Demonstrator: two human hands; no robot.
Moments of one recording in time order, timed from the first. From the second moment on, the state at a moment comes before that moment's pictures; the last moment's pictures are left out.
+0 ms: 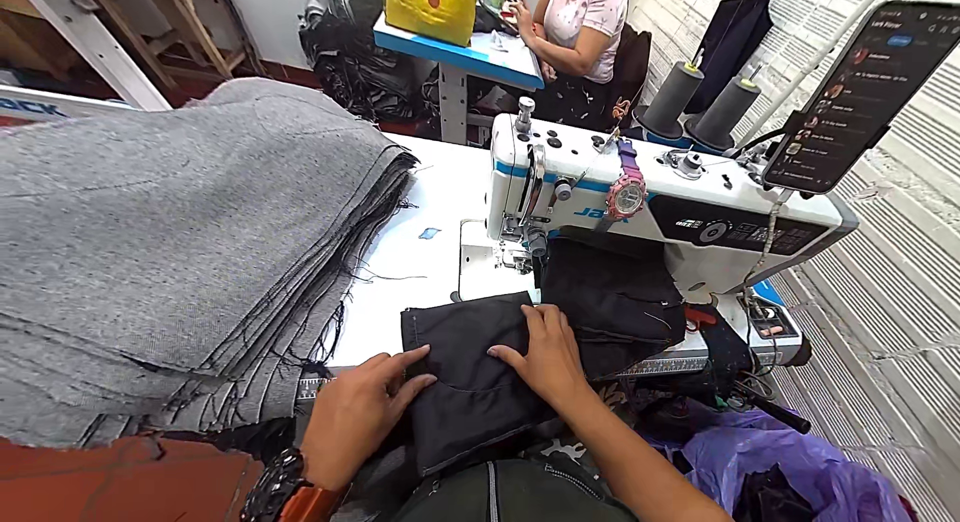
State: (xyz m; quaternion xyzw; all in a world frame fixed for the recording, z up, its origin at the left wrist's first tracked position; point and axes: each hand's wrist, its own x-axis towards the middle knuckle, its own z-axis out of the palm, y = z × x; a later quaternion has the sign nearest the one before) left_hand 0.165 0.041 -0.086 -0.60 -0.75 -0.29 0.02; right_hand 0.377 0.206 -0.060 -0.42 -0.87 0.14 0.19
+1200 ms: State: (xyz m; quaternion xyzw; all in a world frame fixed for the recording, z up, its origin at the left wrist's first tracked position) left_hand 0.197 0.099 -0.039 -0.57 -0.79 -0.15 -0.15; right_hand 0.349 0.241 -0.074 -0.11 -0.93 0.28 0.22
